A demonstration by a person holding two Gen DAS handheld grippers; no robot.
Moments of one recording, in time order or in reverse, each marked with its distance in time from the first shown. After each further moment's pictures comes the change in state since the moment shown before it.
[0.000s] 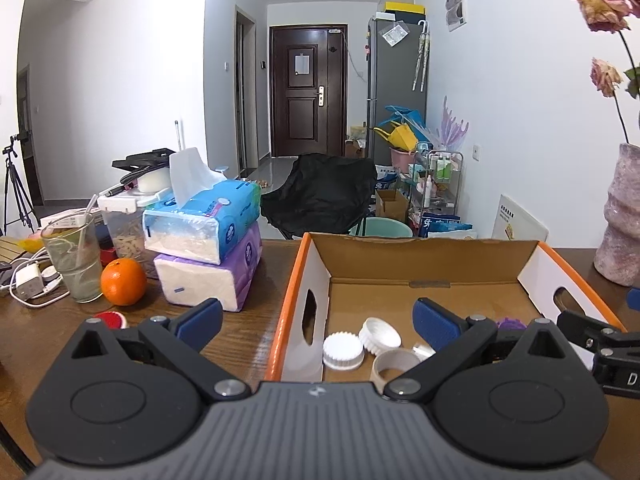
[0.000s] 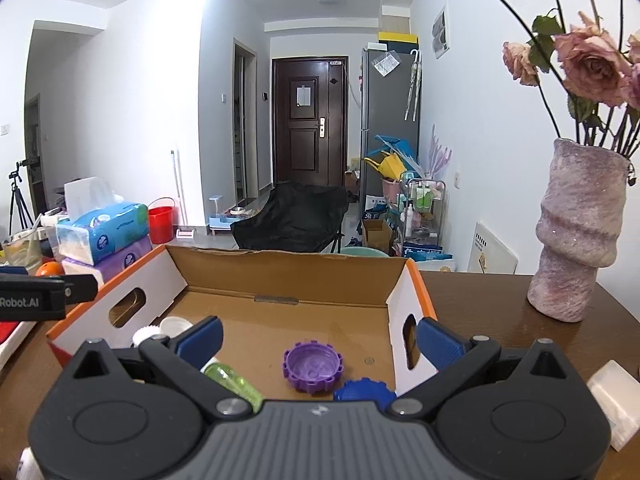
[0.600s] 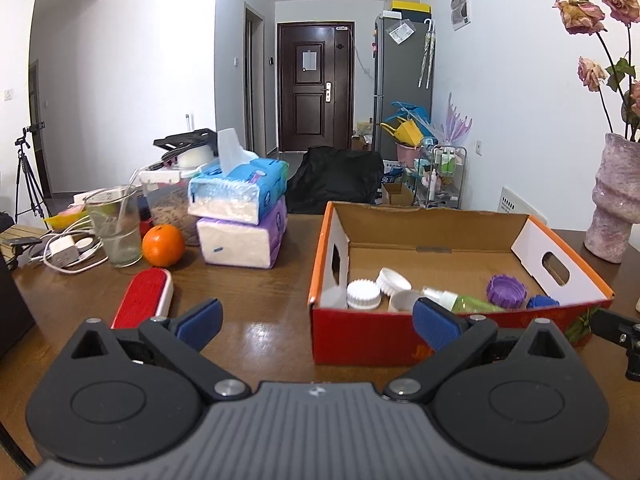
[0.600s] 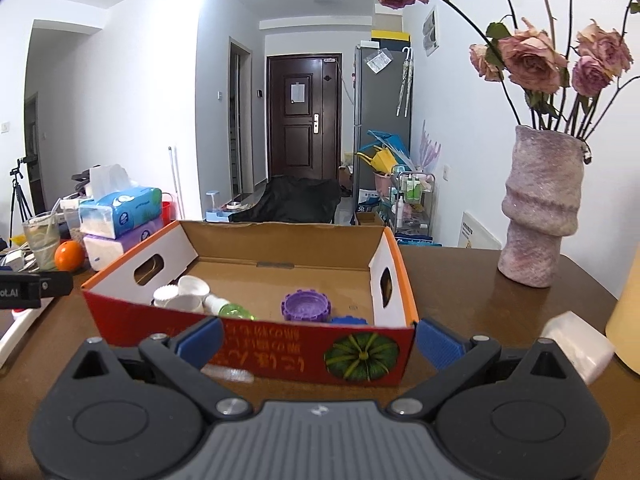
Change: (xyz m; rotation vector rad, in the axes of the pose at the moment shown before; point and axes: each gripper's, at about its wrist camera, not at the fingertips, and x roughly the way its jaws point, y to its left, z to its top) left arm -0.062 0.023 -0.036 -0.012 0.017 0.018; right arm -0.072 -0.004 -0.037 0.010 0.013 -0.017
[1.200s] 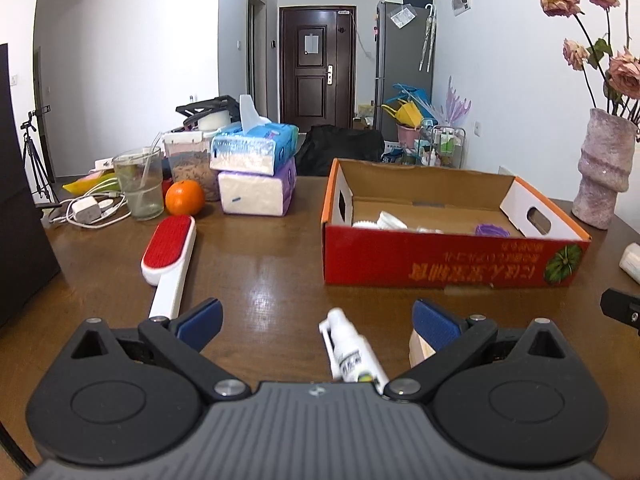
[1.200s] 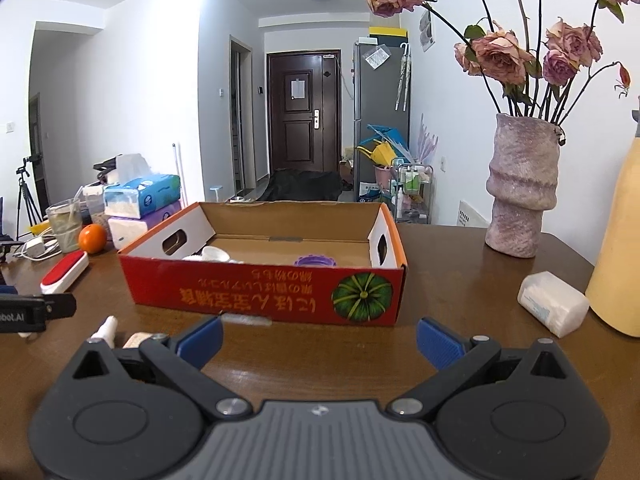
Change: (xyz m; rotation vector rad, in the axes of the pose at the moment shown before) left arm -0.050 0.012 -0.048 -0.004 0.056 -0.004; right arm -0.060 0.007 -0.035 0.011 0.014 0.010
